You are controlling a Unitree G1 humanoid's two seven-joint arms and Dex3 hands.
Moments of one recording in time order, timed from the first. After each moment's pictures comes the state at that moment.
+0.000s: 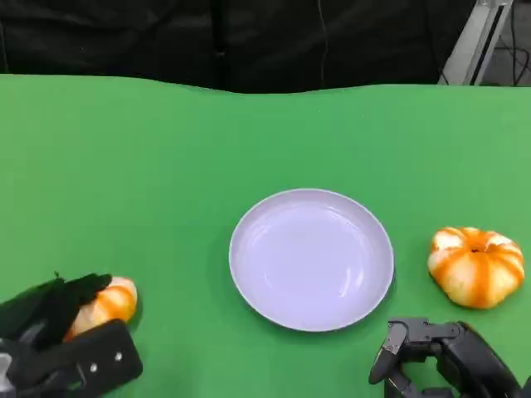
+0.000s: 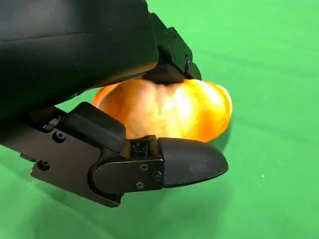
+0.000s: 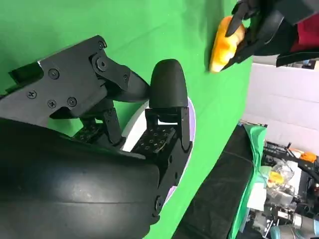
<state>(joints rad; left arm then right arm) -0.08 0.41 -0.17 0.38 0.62 -0.01 -0.02 -0.04 -0.11 0.10 0.69 0.03 -0.90 0.45</state>
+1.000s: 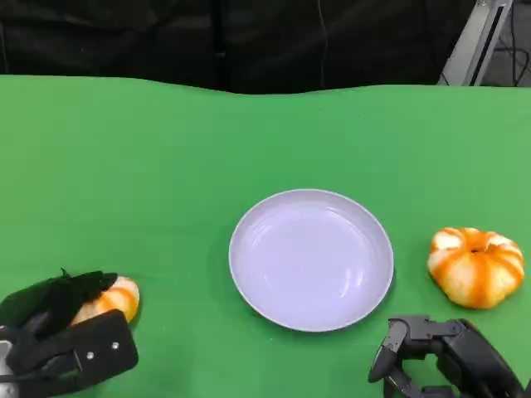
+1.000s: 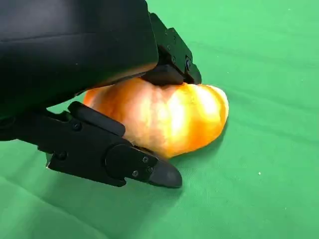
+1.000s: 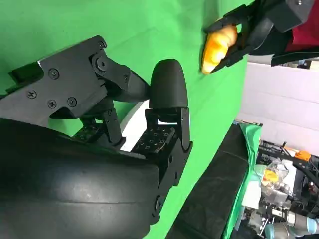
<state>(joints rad) -0.13 0.46 -0.24 0.45 0.55 -0.04 -0.05 -0.02 -0.12 0.10 0.64 0.03 -0.87 0.44</state>
